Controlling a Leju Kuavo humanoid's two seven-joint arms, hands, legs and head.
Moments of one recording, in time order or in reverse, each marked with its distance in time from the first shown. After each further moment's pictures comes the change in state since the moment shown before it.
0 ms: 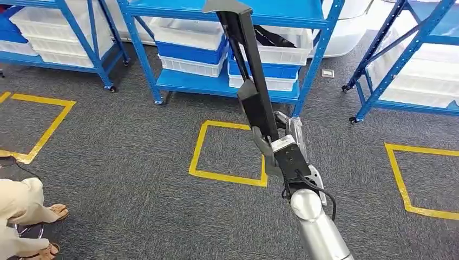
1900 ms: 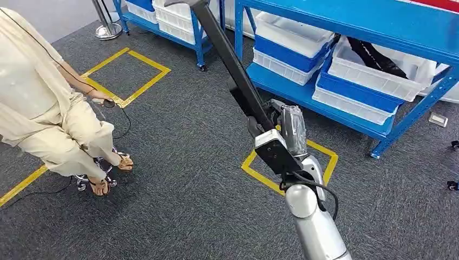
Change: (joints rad) left arm 0.019 -0.050 -0.023 0.002 -0.095 0.056 0.157; right arm -0.026 0.055 -0.015 -0.092 0.261 0.002 0.091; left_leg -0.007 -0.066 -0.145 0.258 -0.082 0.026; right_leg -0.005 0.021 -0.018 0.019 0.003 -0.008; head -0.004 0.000
